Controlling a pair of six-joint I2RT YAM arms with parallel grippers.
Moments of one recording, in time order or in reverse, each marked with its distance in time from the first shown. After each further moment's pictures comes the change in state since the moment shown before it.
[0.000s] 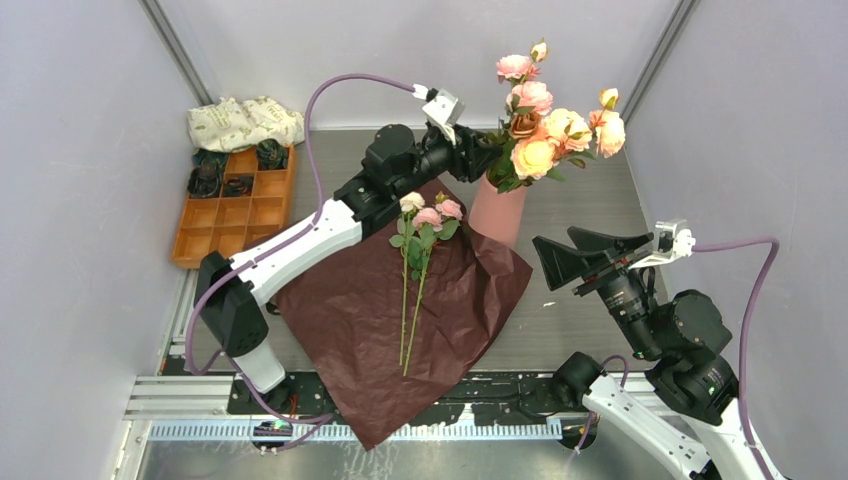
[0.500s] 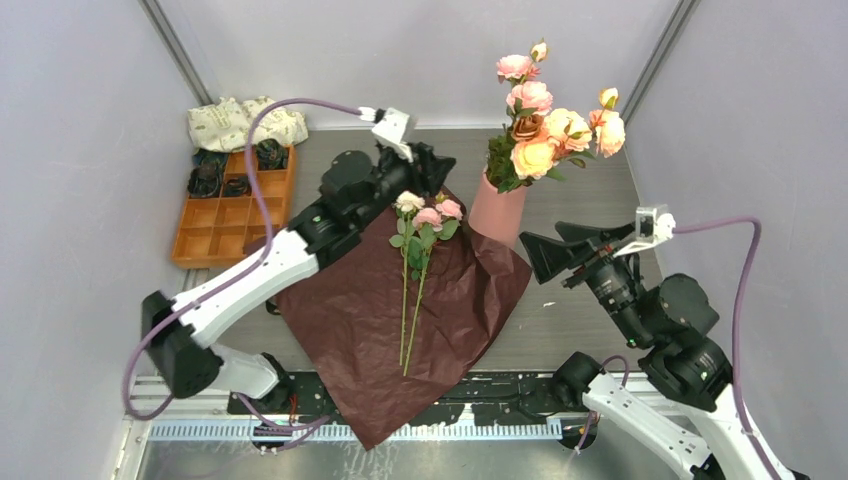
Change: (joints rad) left arm 0.000 -0.246 -0.235 -0.075 -0.223 0.004; right arm 0.000 0.058 0.022 -0.007 -0.031 0.002
